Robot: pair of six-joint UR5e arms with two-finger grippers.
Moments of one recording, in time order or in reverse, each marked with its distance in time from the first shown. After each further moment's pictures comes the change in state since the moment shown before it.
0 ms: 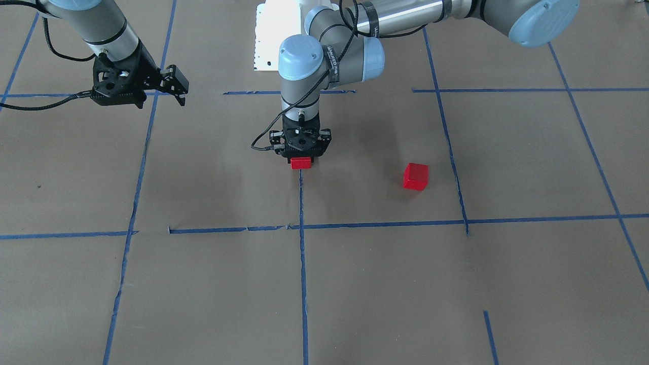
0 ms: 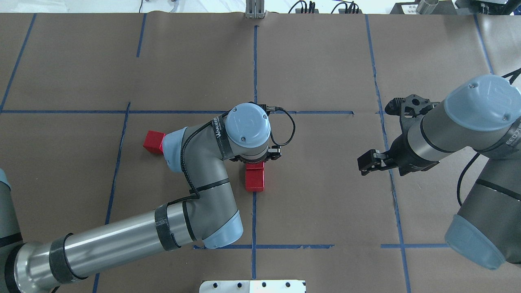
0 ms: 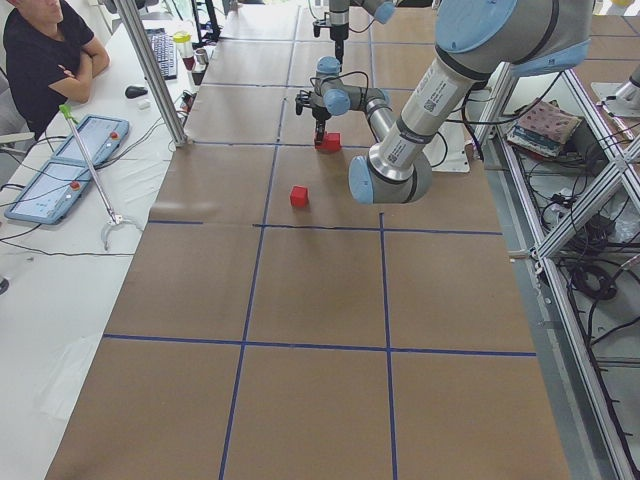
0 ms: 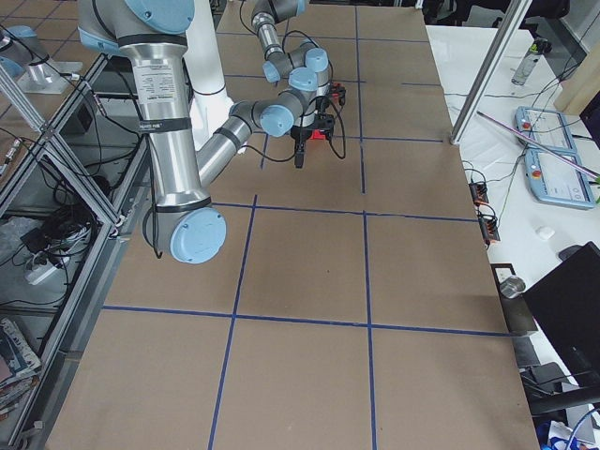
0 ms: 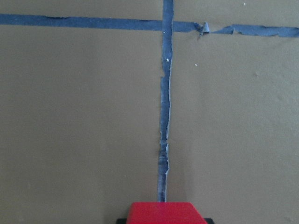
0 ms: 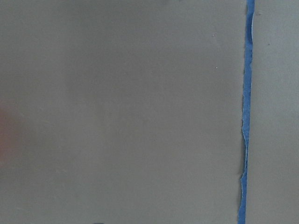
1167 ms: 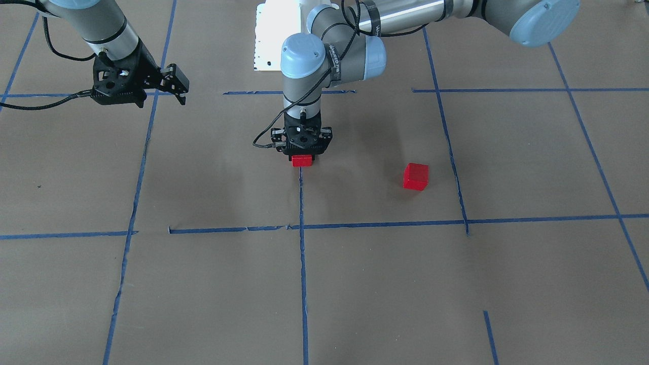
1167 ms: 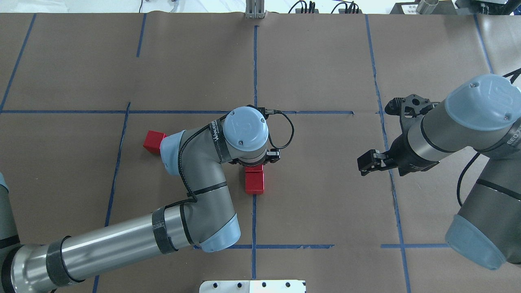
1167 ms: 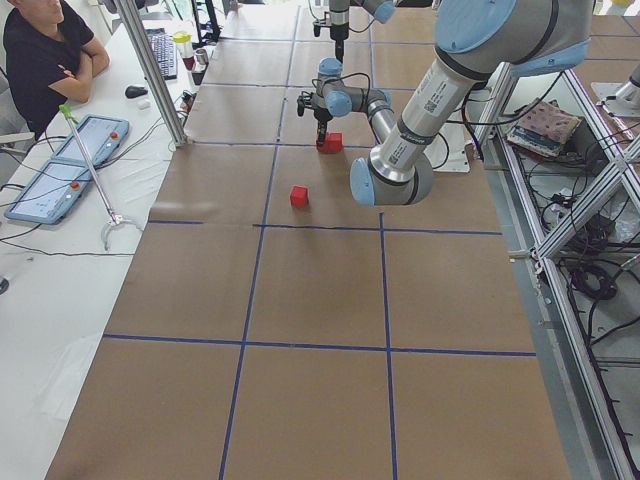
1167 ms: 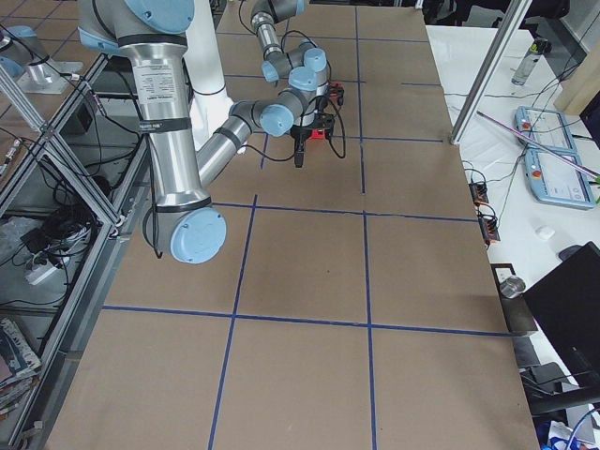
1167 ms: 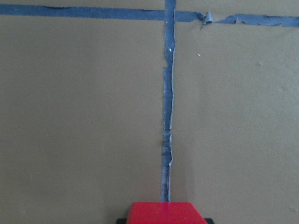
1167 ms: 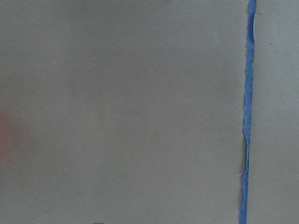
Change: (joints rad) left arm 0.007 0.014 -0.014 -0.003 0.000 -0.001; right arm 0.000 0.000 0.003 0.000 0.006 -0.001
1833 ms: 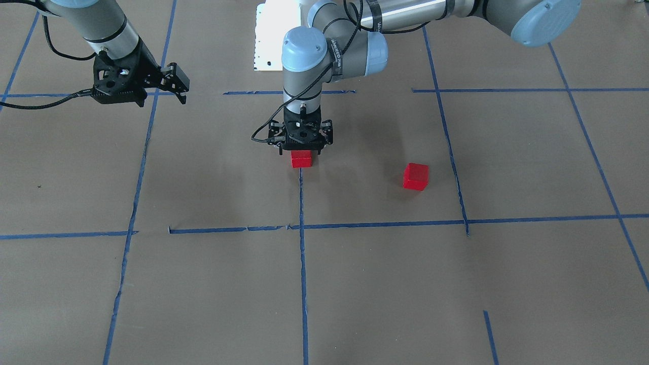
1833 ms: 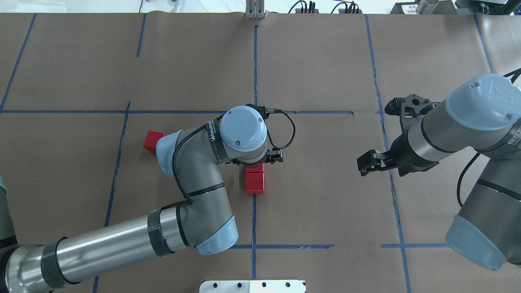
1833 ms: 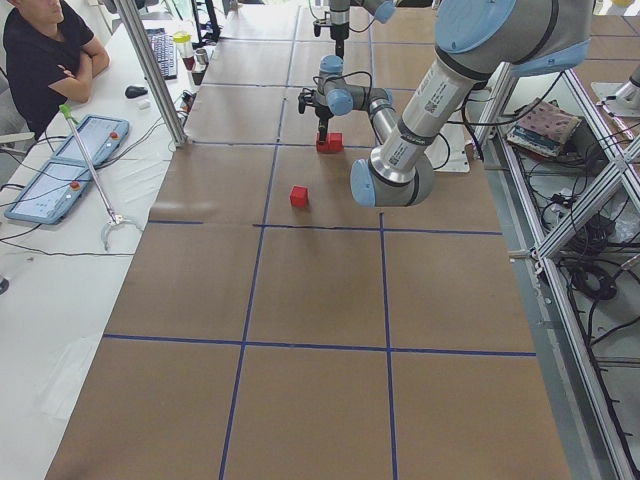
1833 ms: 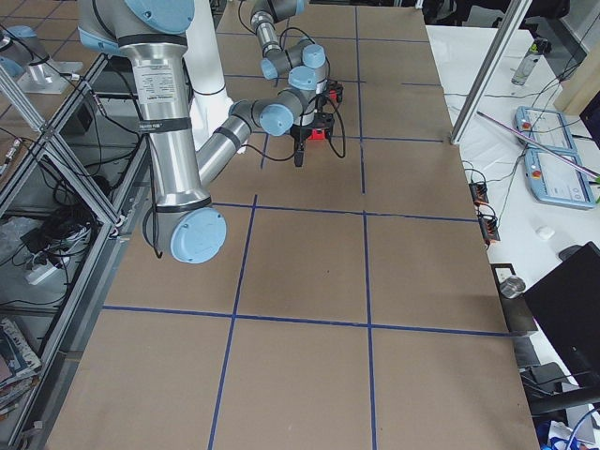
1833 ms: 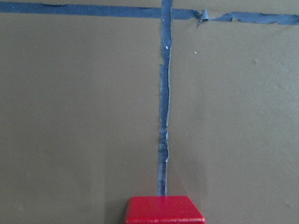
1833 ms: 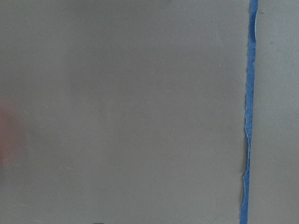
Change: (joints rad) left arm -0.008 0.043 -0.100 0.002 -0.004 0.003; right arm 0.001 0.000 0.002 0.000 0.002 0.000
